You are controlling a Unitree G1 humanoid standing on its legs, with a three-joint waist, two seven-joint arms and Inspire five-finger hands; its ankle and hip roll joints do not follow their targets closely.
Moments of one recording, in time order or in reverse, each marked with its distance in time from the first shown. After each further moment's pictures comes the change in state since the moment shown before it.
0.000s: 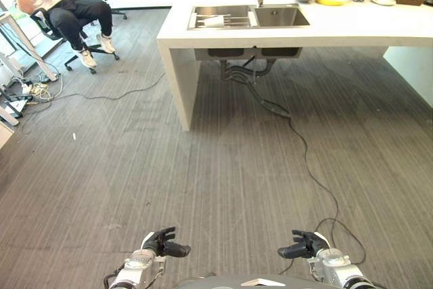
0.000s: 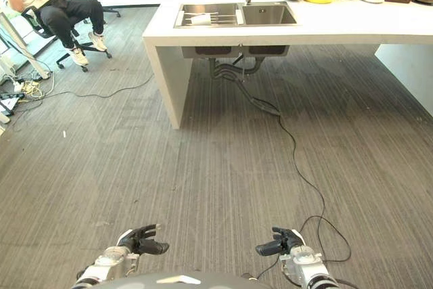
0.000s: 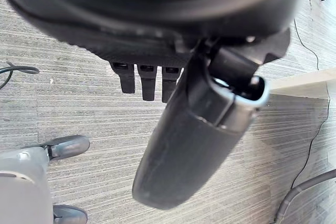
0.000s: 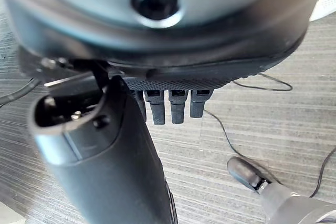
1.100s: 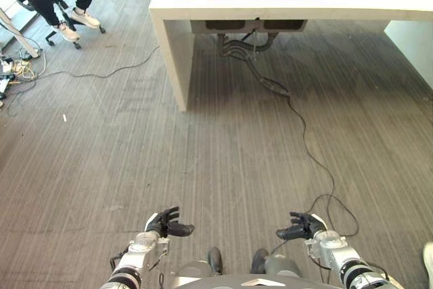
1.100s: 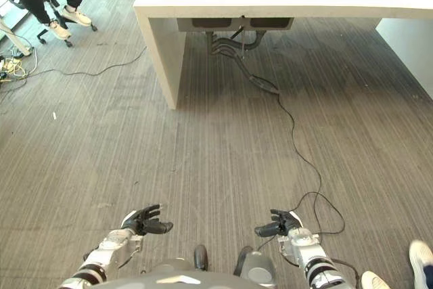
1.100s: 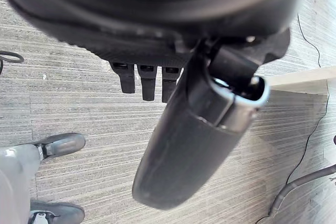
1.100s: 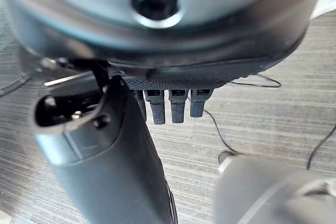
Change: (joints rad) left arm -0.069 0.011 0.001 -0.084 -0.053 0.008 0.014; right arm -0.089 -0.010 -0.003 -0.015 0.000 0.020 0.007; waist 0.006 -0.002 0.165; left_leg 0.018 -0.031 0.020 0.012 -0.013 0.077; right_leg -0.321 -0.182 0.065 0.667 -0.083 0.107
